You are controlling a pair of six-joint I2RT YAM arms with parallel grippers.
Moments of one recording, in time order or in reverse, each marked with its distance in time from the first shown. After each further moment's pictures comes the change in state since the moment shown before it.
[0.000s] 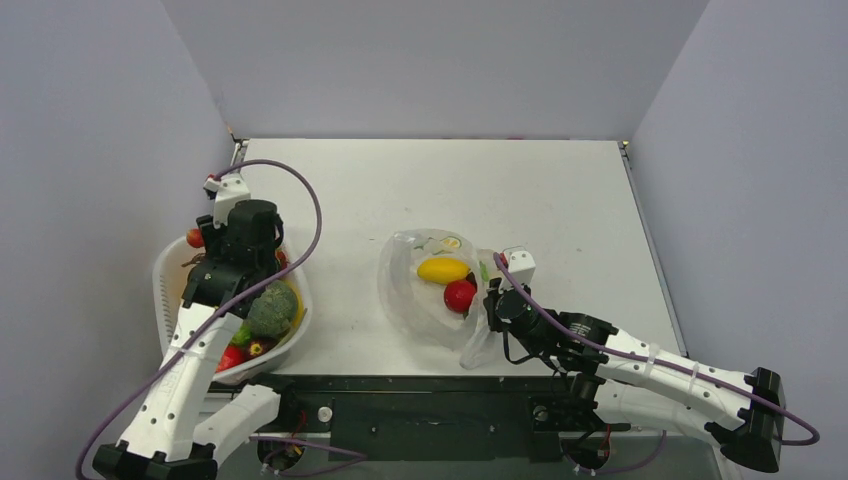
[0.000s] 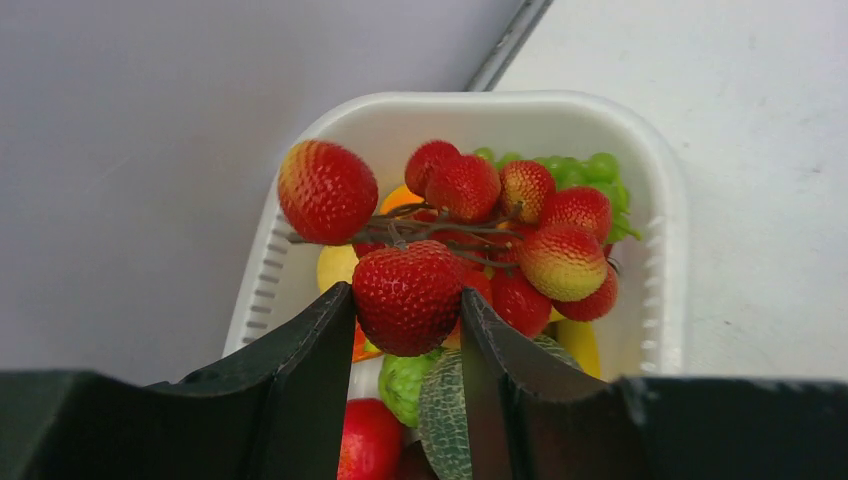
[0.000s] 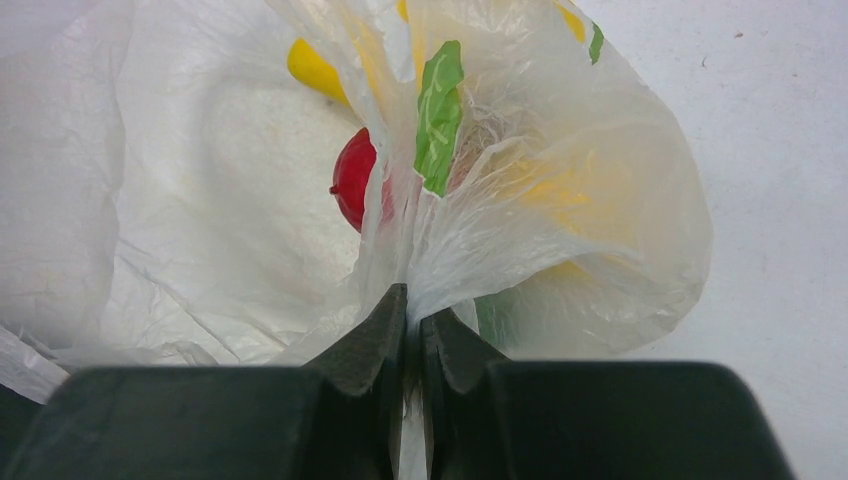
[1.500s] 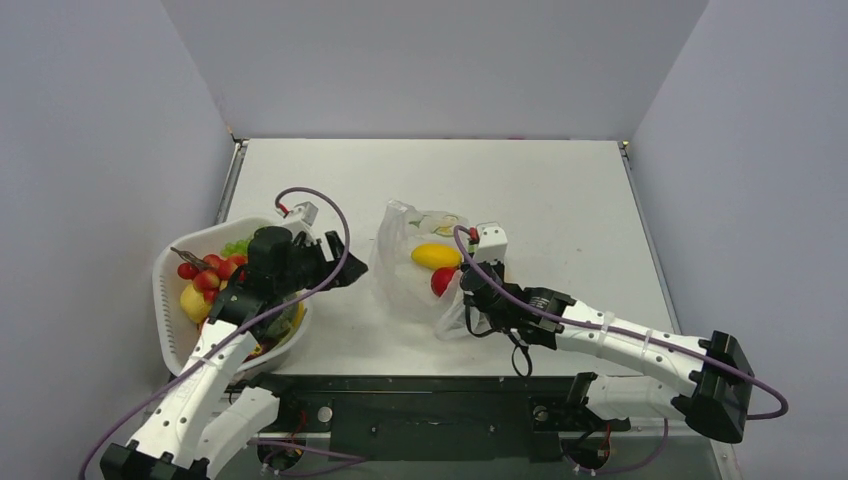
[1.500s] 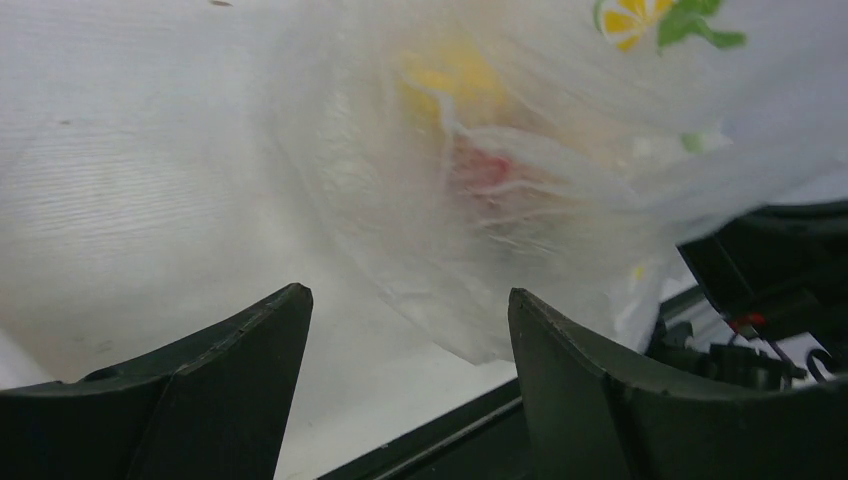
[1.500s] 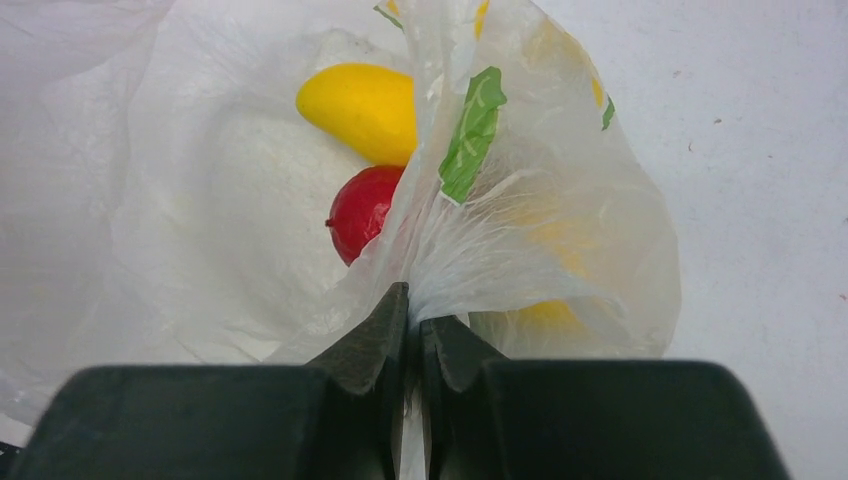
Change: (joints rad) left arm 0.049 -0.100 -0.365 0.356 1.167 -0.324; right arm -0.028 0.282 0.174 0.107 0.090 -0.025
